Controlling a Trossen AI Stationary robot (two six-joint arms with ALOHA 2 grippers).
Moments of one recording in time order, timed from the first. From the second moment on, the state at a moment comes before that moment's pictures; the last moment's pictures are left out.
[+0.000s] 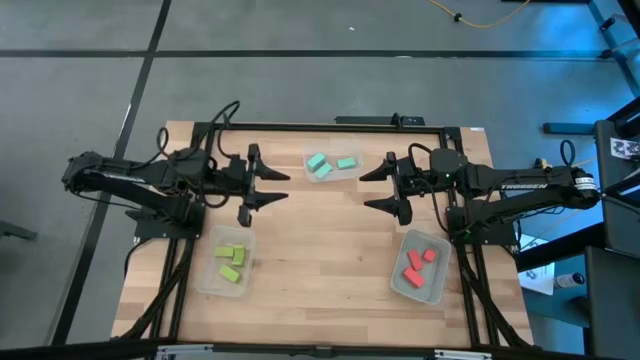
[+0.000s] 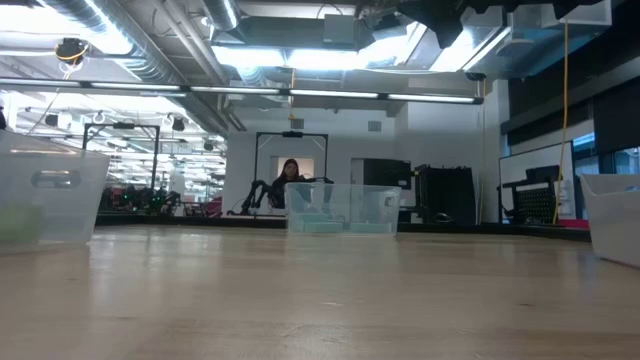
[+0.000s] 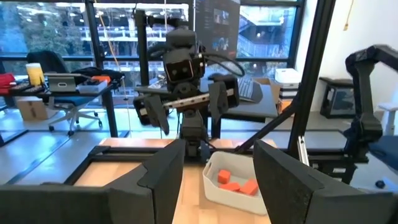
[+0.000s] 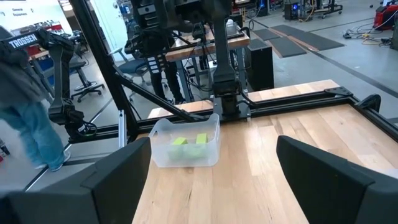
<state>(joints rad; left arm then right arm) -0.09 0.93 0.88 0.12 -0.09 -0.02 -0.07 0.99 0.75 0.13 -0.19 0.20</state>
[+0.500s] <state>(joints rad) -0.09 0.93 0.88 0.14 -0.07 -0.06 -0.07 0.99 0.75 0.13 -0.20 0.20</state>
